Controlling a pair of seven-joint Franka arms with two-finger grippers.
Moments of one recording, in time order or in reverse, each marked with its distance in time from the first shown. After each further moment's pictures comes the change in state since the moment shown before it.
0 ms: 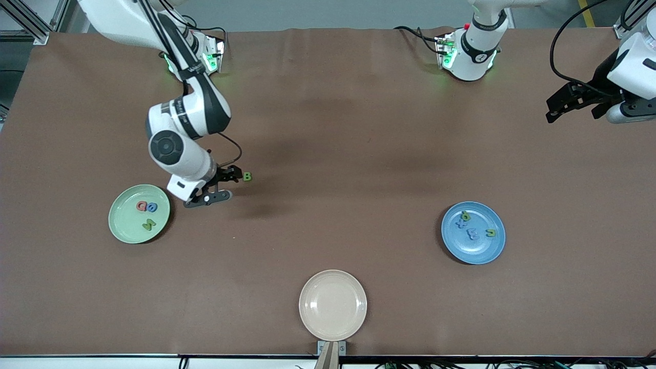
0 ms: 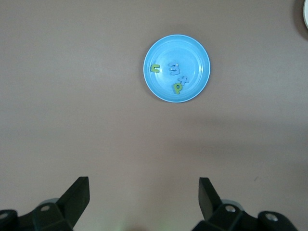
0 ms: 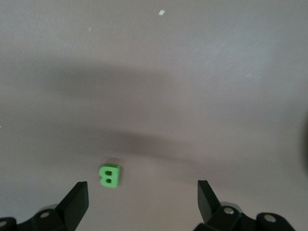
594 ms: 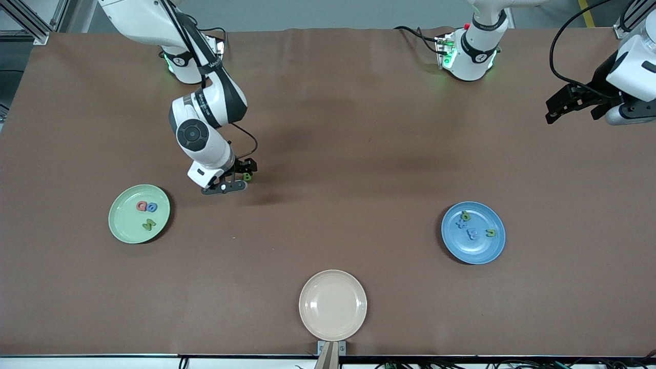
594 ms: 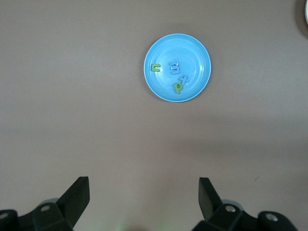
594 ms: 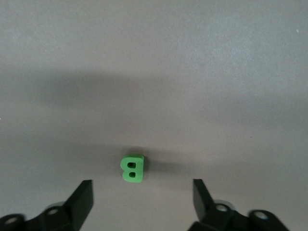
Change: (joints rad) left arm 0.003 0.004 0.000 -0.001 0.000 0.000 0.000; right arm 0.064 0.000 -0.009 -0.073 0.021 0.067 0.094
